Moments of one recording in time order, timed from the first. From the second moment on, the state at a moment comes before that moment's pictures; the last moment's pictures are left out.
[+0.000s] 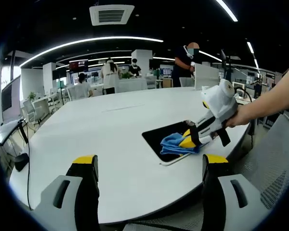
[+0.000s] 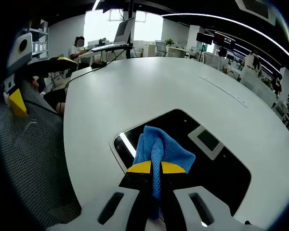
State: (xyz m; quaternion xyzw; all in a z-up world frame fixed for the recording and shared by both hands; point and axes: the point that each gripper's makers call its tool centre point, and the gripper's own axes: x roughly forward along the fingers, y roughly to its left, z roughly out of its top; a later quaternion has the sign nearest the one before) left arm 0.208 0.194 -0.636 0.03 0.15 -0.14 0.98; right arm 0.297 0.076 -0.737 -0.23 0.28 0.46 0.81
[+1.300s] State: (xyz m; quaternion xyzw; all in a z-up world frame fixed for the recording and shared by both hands) left arm 0.206 0.196 -0.636 0.03 0.15 -0.14 0.98; right arm 0.287 0.075 -0.736 -0.23 0.29 0.48 0.80
